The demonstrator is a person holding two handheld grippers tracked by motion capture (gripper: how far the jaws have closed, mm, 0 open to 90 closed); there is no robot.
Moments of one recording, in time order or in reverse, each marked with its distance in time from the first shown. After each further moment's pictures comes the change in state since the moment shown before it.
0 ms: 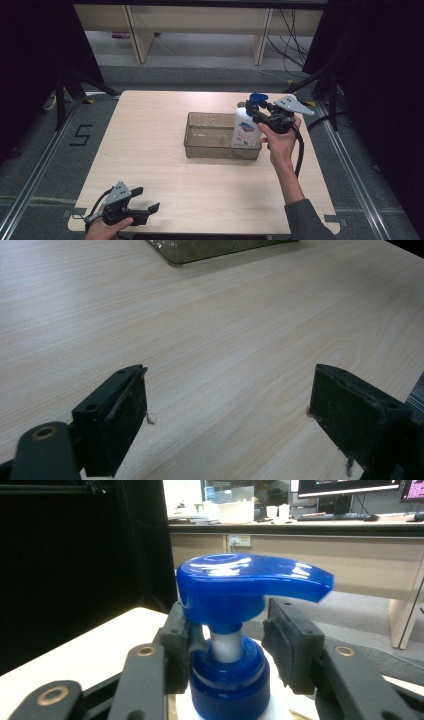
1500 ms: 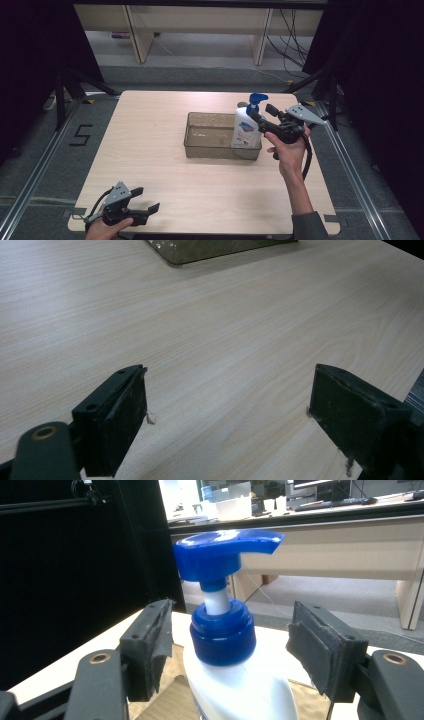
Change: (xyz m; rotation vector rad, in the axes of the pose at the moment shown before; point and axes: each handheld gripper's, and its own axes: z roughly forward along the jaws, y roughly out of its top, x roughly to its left) left arm -0.001 -0.001 0.000 -0.007 0.005 -0.002; right arm -0.003 -0.009 -0.029 0.005 0.006 0.083
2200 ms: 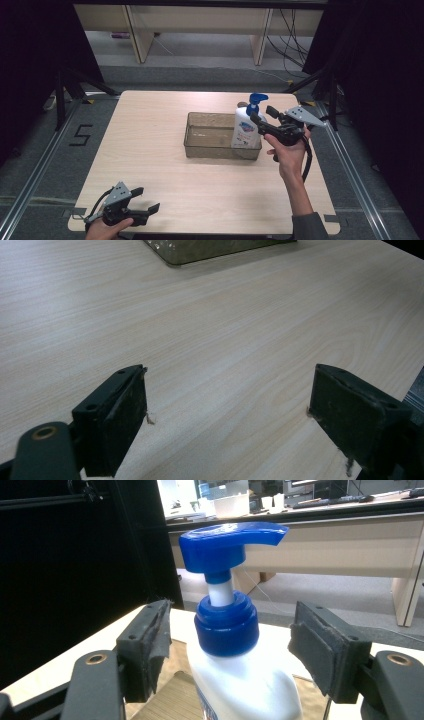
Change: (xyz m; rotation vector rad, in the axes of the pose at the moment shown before) left arm -0.001 0.000 0.000 -0.007 -0.008 0.002; right arm 0.004 -0.002 -0.004 0.005 -0.016 -0.005
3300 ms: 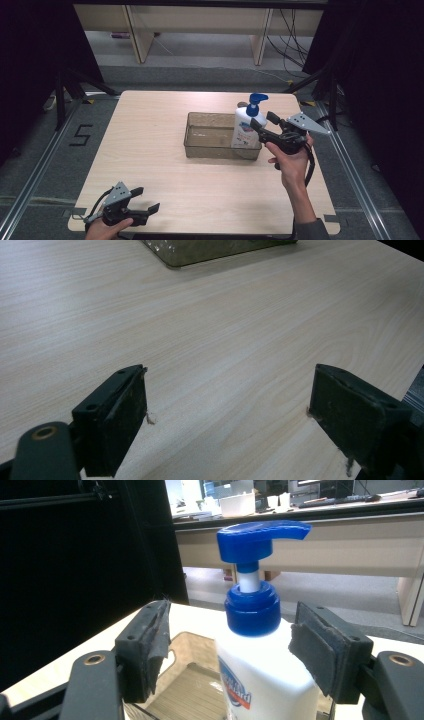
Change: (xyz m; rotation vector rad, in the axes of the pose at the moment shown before) left arm 0.000 0.001 -0.002 0.004 -0.001 0.013; right arm 0.017 -0.002 -0.021 0.002 0.029 0.010
